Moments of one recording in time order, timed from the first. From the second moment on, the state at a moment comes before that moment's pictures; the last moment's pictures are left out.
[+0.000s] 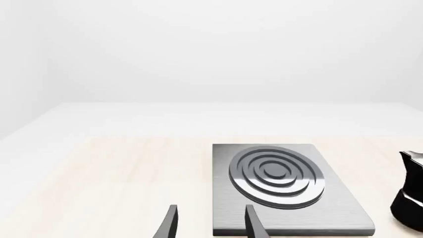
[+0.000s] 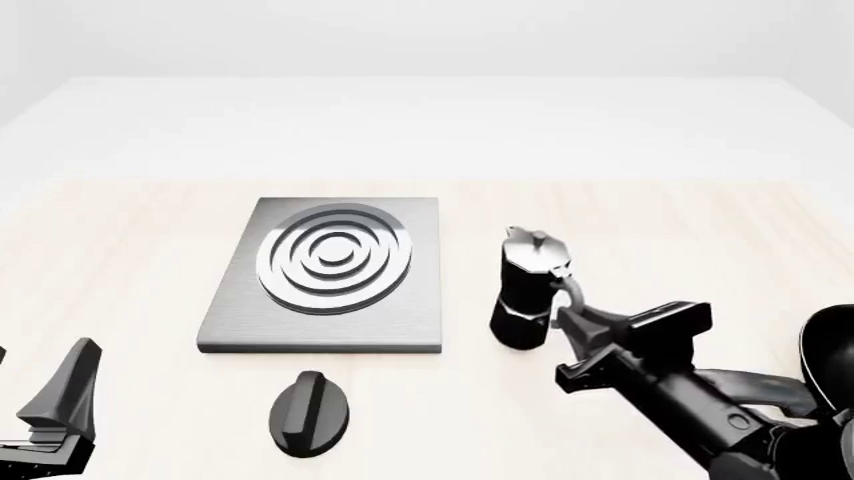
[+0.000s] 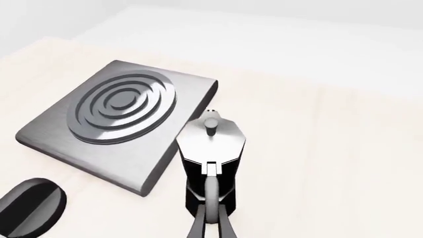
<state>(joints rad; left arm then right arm) 0.00 0.00 0.00 0.00 0.00 0.44 1.50 -0.17 -0.98 0.07</state>
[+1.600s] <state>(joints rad) 0.00 0.00 0.00 0.00 0.00 0.52 1.08 -0.42 -0.56 0.00</state>
